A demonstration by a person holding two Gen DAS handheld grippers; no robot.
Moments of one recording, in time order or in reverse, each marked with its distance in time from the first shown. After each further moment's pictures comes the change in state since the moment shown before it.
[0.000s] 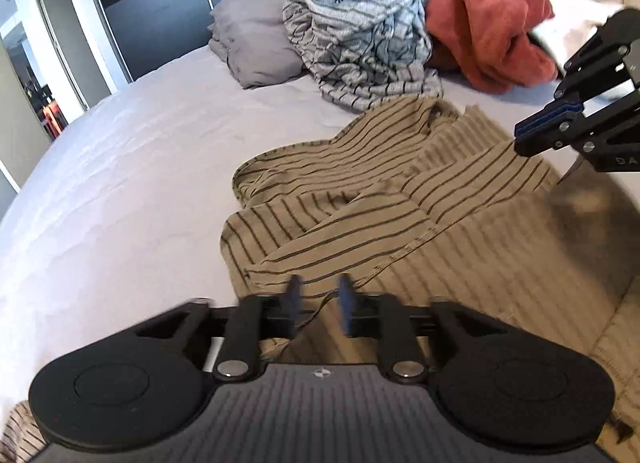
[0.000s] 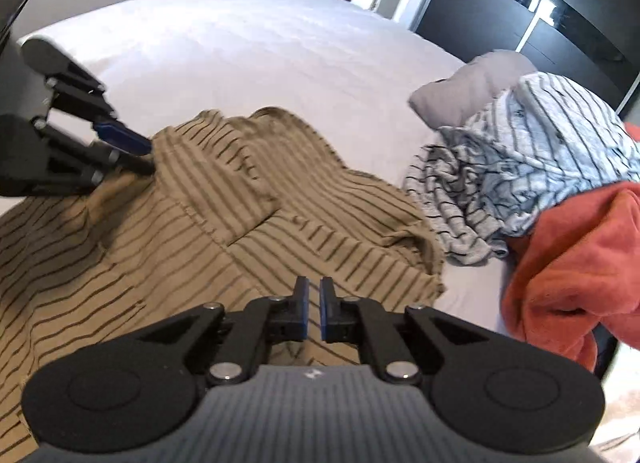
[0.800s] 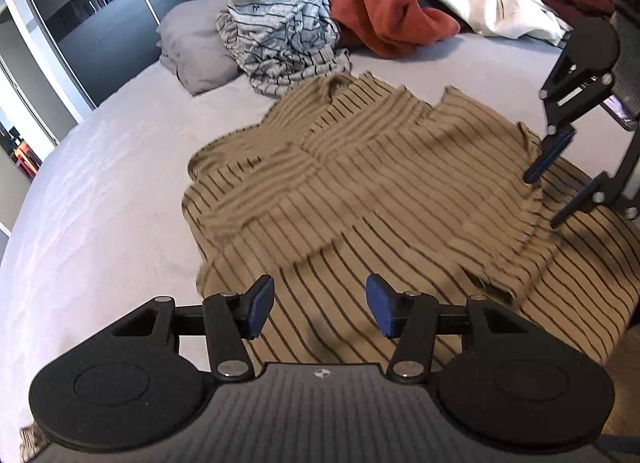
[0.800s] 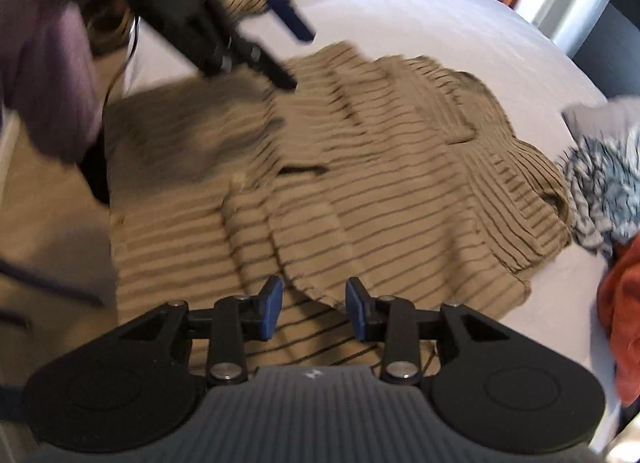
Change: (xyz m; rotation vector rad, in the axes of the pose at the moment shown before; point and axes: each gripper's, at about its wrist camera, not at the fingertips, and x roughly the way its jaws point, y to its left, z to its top) left arm -0.085 -0.055 -0.038 0.194 0.060 -0.054; right arm -0.071 0.060 -0.096 -0.378 0.076 0.353
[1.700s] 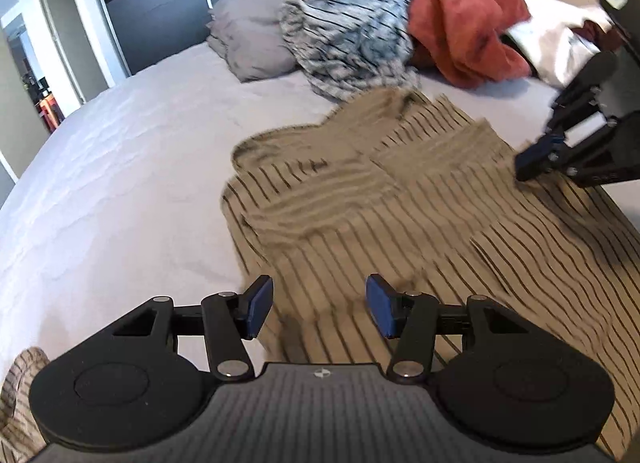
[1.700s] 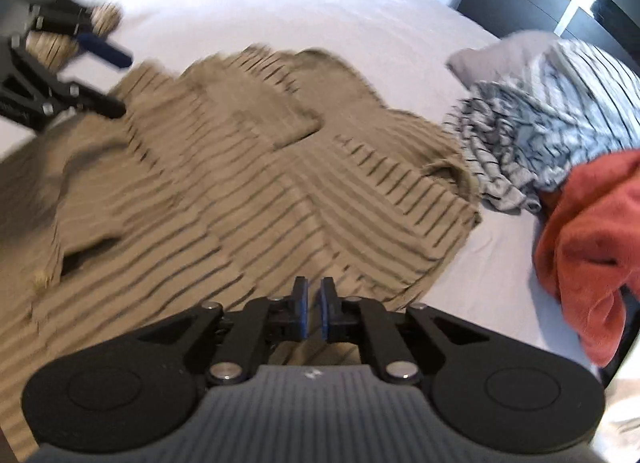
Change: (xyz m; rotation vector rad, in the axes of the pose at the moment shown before) left arm 0.038 0.060 0.004 -0.211 -0.057 0.025; right arm 0.035 -0.096 0.024 0.351 -0.024 -0.231
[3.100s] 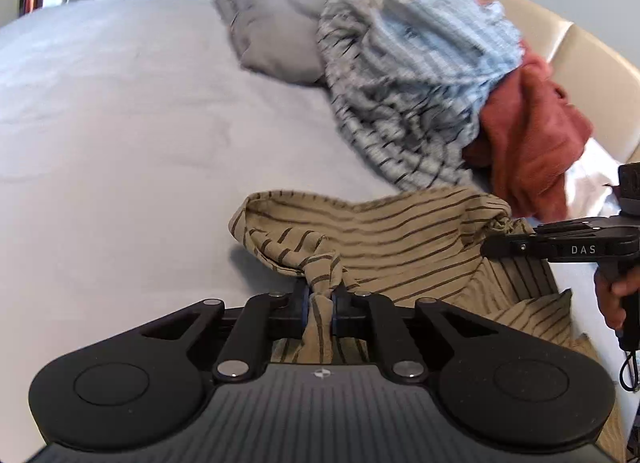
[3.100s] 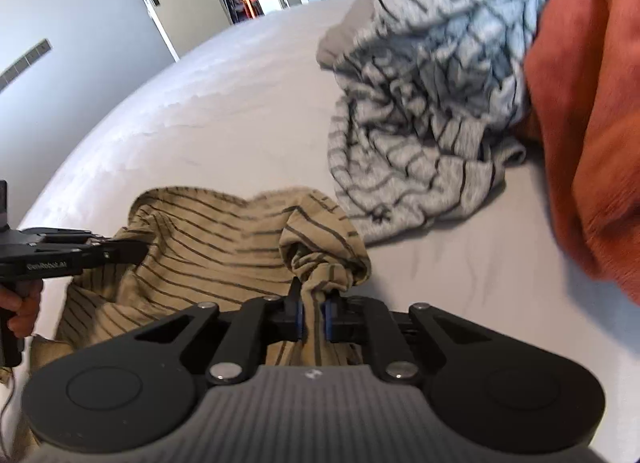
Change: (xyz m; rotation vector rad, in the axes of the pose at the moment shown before) left arm 0.140 0.099 0.079 -0.359 -0.048 -0.312; right arm 0.088 -0.137 0.039 0.626 -0.155 0.140
